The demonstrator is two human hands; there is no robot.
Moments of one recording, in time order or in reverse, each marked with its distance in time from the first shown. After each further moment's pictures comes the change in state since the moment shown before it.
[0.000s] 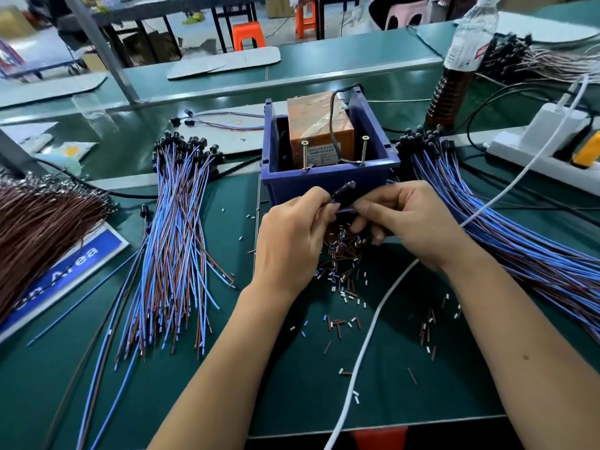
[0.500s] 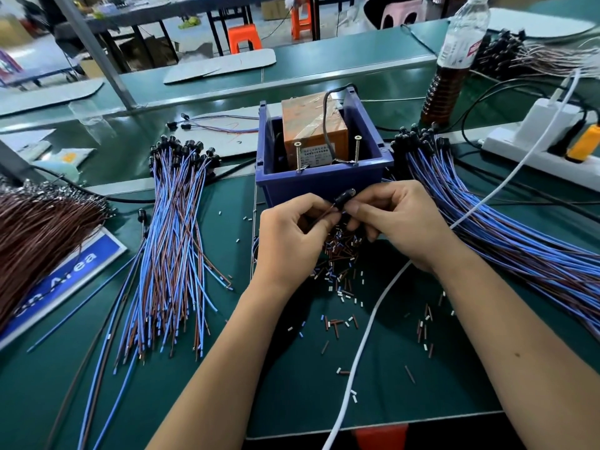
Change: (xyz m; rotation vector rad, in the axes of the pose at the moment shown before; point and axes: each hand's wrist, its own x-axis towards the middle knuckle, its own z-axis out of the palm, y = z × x) left_hand 0.000 -0.002 0.011 -0.331 -0.022 -0.247; right_hand 0.003 0.008 0.005 -0.023 0.050 -0.068
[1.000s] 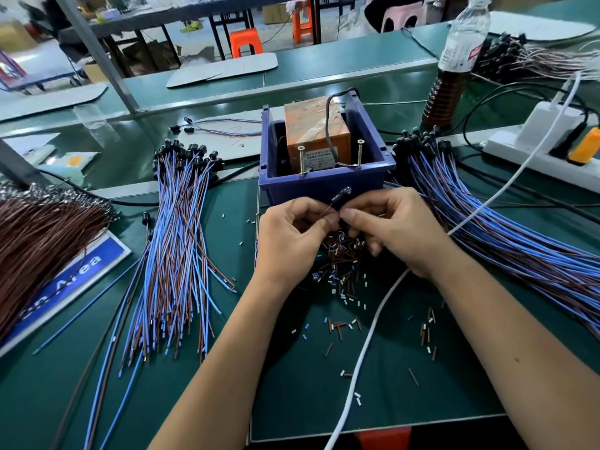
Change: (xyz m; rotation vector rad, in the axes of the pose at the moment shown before) left_hand 0.001 0.004 -0.005 -0.152 -0.006 -0.119; right_hand -0.003 0.002 0.007 0.034 -0.009 0.041
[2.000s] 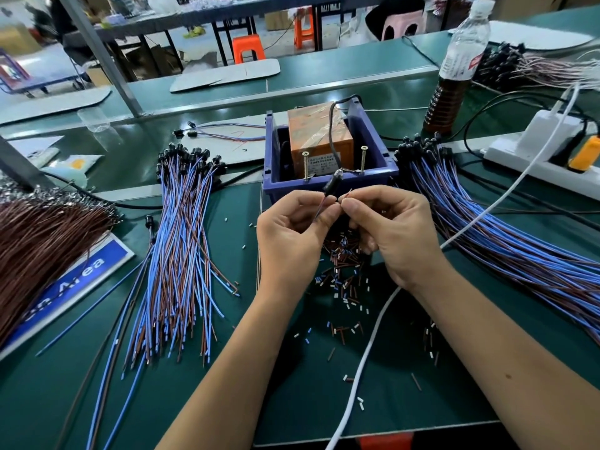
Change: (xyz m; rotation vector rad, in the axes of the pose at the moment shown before) left_hand -0.006 0.013 0.007 -0.300 0.171 0.075; right_hand -0.008 -0.014 0.029 0.325 0.189 -0.153
